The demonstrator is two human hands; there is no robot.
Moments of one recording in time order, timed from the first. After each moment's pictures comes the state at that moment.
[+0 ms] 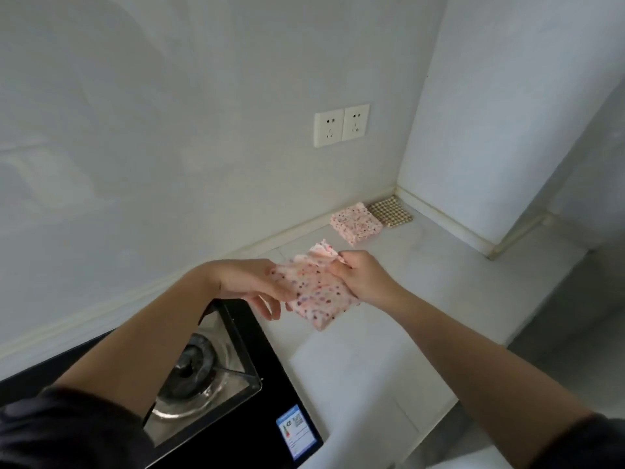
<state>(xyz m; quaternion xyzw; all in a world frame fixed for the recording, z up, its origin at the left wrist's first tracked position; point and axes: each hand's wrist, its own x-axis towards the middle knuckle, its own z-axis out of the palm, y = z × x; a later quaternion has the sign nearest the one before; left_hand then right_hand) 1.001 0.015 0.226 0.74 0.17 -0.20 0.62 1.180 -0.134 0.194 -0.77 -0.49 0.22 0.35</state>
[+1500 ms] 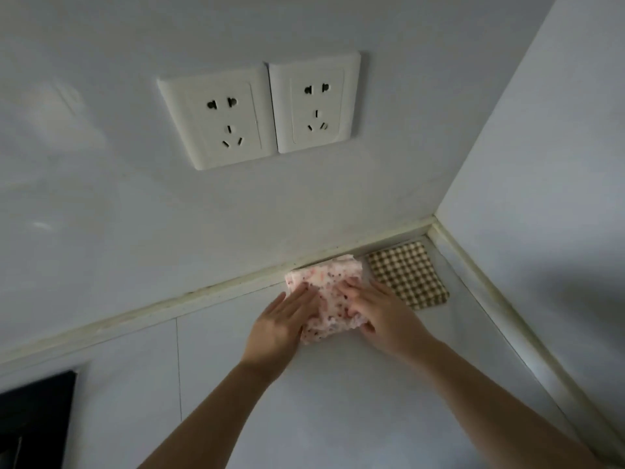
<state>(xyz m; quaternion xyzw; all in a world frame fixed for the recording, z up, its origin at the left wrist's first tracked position) 1.341 0.113 -0.033 0.92 0.27 0.27 0.09 1.569 0.033 -0.017 -0.60 -0.78 0.06 0.19</state>
